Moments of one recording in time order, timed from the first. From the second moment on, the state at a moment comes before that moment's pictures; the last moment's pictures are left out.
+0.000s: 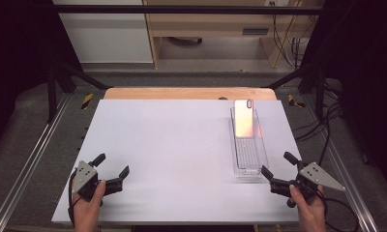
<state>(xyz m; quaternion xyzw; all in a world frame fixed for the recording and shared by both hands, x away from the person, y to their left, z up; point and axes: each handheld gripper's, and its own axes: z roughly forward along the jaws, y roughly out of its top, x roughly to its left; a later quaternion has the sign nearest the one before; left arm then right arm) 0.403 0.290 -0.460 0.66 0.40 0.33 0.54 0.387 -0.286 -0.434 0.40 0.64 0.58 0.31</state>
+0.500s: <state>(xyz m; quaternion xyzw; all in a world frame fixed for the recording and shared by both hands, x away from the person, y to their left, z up) 0.403 0.290 -0.460 0.66 0.39 0.33 0.54 0.385 -0.277 -0.439 0.38 0.65 0.58 0.30</state>
